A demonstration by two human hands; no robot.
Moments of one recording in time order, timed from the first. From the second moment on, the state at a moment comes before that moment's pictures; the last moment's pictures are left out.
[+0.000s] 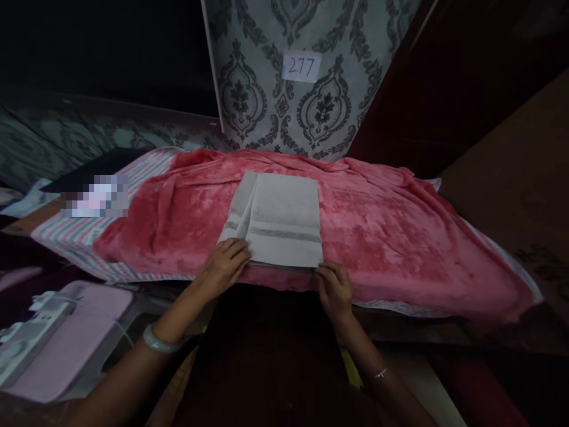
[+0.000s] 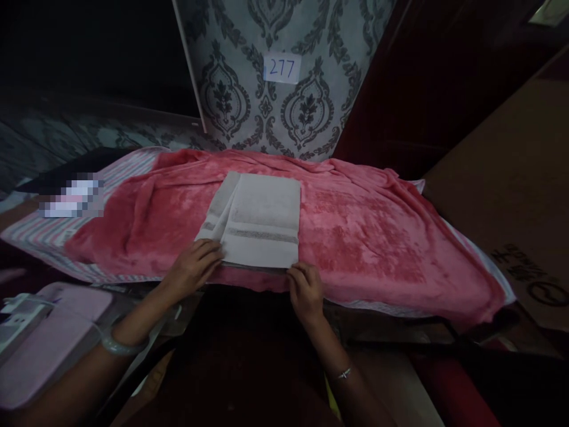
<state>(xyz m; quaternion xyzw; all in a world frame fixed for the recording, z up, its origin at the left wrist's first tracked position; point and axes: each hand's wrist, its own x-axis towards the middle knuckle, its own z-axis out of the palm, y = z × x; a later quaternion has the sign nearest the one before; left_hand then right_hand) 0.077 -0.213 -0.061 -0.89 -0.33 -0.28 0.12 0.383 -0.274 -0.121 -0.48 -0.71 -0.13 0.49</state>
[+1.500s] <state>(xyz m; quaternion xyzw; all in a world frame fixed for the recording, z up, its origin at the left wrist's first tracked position) 0.038 -0.231 -0.091 -0.83 -0.45 -0.32 0.08 0.329 -0.240 -0.095 -0.41 -0.85 -0.02 0.33</state>
